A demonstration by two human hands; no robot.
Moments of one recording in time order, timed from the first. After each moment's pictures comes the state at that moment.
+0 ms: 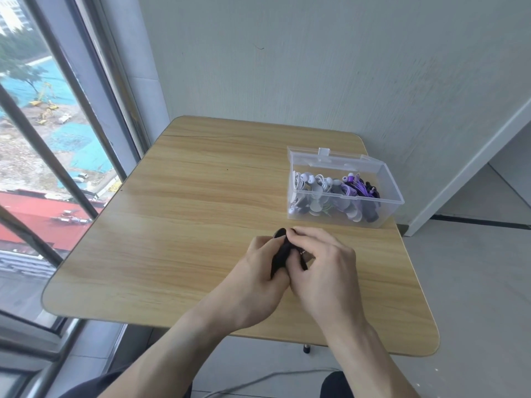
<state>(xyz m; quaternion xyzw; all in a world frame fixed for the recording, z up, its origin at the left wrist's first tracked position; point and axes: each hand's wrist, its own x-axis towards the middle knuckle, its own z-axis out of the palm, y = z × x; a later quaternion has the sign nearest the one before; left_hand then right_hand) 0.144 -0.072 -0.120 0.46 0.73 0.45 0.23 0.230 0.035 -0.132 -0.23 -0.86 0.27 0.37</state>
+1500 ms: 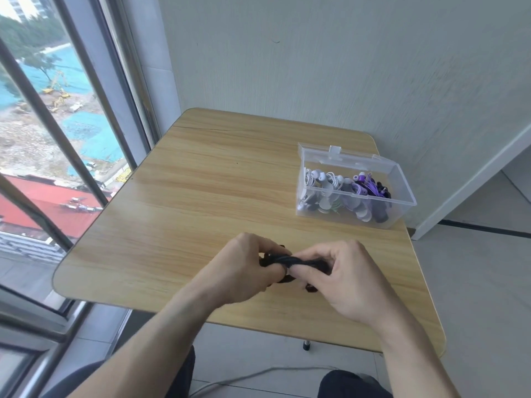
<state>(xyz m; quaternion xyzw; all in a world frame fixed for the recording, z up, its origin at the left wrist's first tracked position) 0.122 -0.083 -0.109 0.38 0.78 0.38 0.33 0.253 0.054 -0.104 -0.22 -0.86 0.46 0.08</state>
